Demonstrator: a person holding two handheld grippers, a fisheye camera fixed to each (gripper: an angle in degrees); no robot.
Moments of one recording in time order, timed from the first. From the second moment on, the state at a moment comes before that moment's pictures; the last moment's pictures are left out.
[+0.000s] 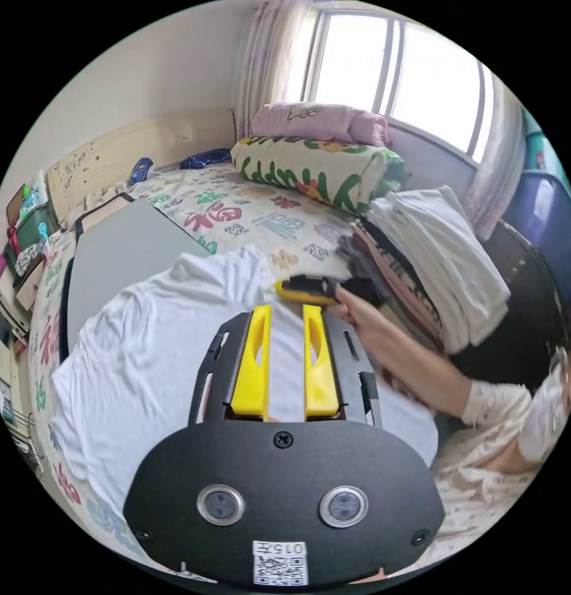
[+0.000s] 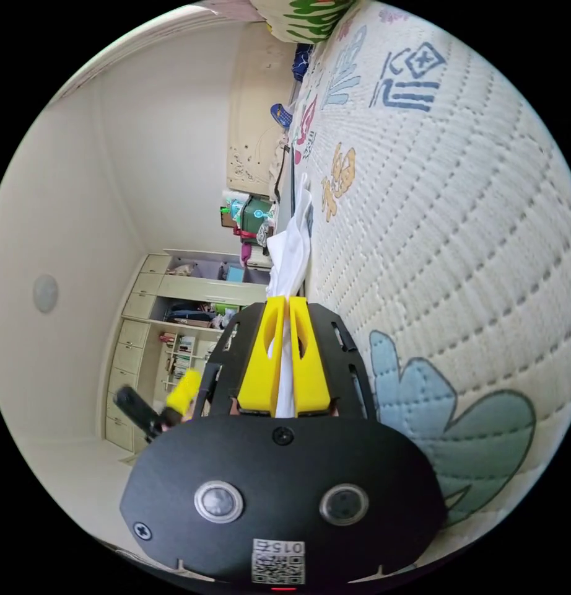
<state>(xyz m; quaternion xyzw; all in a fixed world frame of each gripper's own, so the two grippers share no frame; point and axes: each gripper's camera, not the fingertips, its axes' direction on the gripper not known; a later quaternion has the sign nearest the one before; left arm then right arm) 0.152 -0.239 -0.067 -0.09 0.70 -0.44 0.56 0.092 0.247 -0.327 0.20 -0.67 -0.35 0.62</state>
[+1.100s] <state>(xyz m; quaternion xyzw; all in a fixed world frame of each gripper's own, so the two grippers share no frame) 0.227 -0.146 -0.043 -0.19 0.56 -0.58 0.56 0.011 0.495 -0.245 0.42 -0.41 -0.61 0.53</state>
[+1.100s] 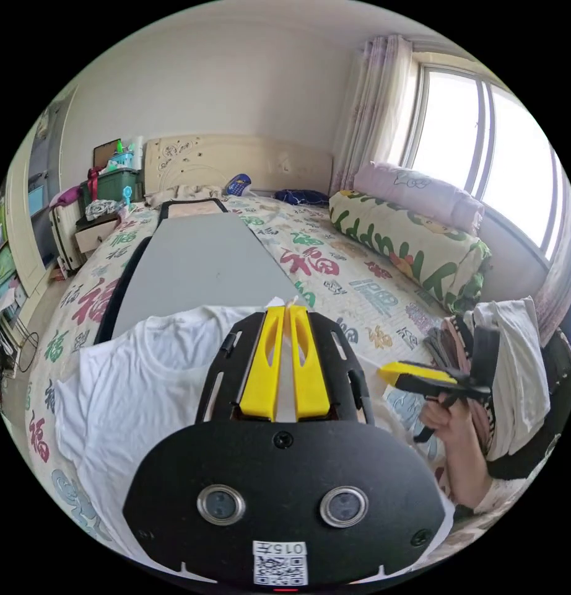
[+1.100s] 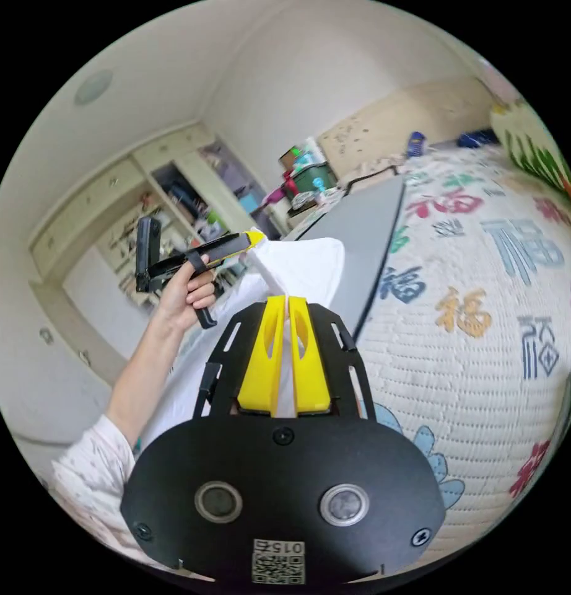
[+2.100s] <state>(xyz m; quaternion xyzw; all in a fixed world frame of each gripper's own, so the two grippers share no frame) 0.235 -0.236 -0.238 -0.08 0.70 -0.32 0.63 -0.130 0.508 0.030 0.49 -0.15 -0.66 0.56</state>
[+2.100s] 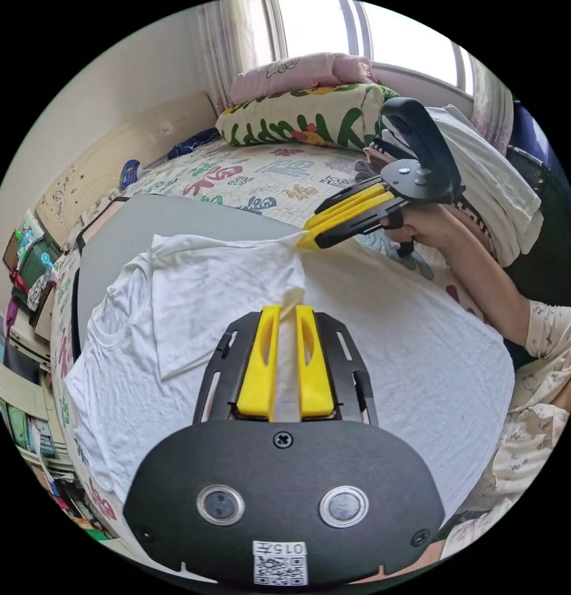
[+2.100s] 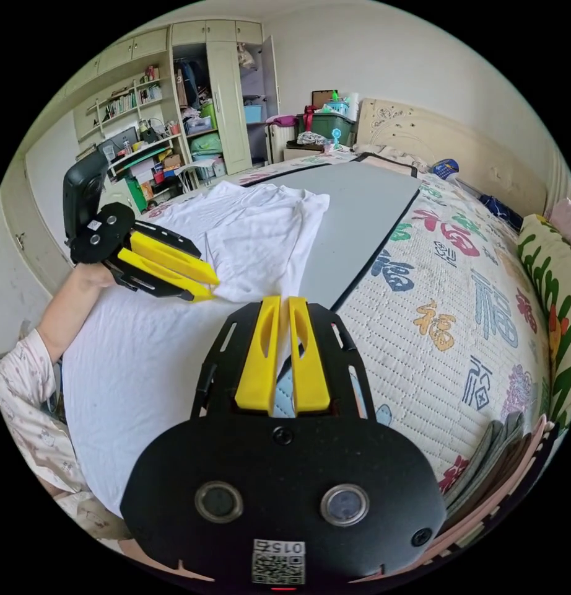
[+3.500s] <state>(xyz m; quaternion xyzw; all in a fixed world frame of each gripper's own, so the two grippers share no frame) 0.003 -0.343 -0.187 -0.25 0.65 -0.44 0.57 -0.174 0.317 0.131 0.46 -0.06 -0.74 0.49</state>
